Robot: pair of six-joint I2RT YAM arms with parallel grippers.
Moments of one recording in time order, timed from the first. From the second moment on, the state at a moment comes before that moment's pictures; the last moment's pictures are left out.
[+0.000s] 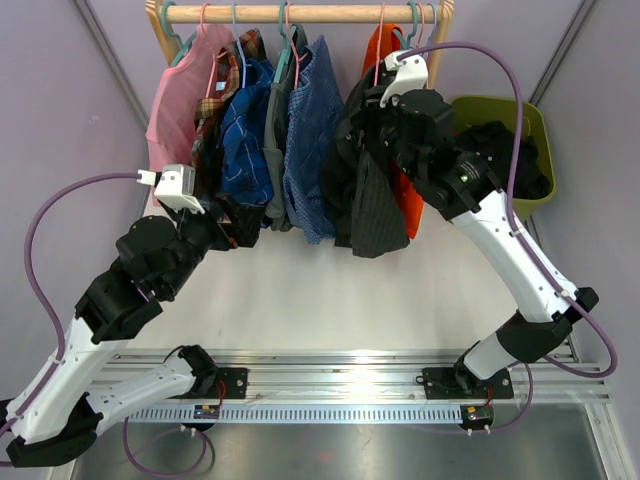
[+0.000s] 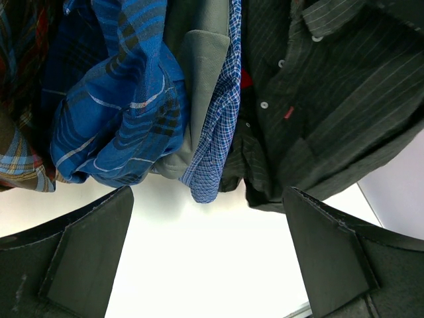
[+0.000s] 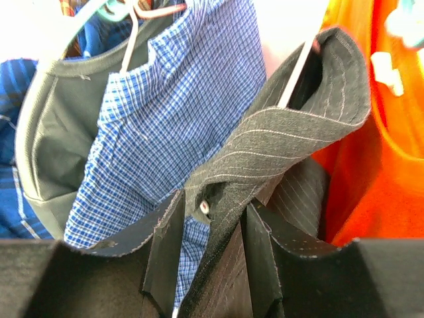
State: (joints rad) left arm -0.78 0.78 1.26 -0.63 -0.40 -0.45; right arm 0.70 1.55 1.97 -0.54 0.34 0.19
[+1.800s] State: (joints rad) left arm -0.78 0.83 1.22 -0.60 -0.40 -0.45; right arm 0.70 1.75 2.37 -0.89 0.45 0.17
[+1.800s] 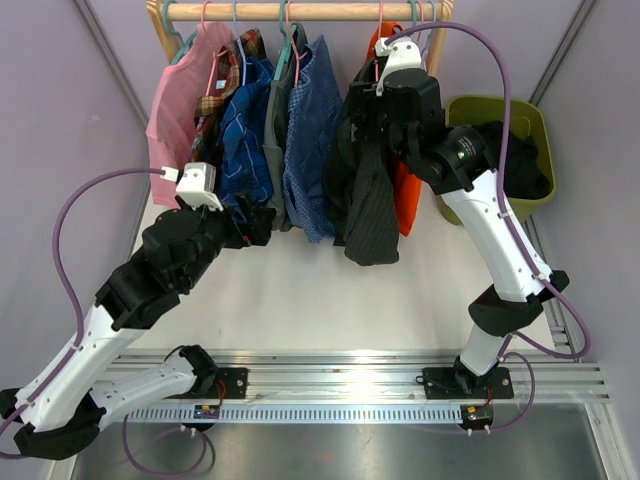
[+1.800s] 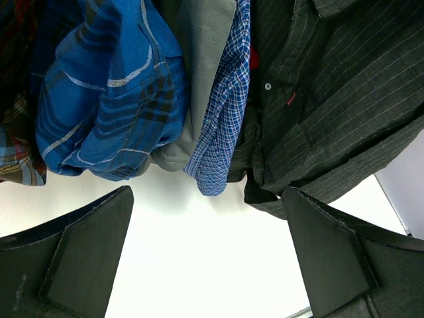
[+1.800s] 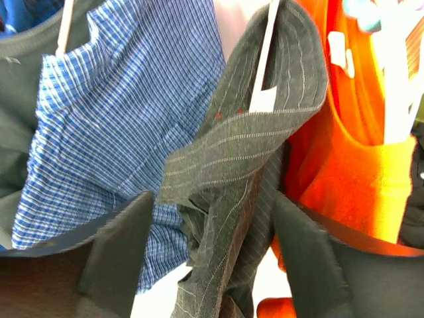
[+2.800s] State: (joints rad) left arm -0.78 0.79 1.20 -0.60 -0.40 -0.45; right arm 0.68 1.71 2.23 -0.72 0.47 0.09
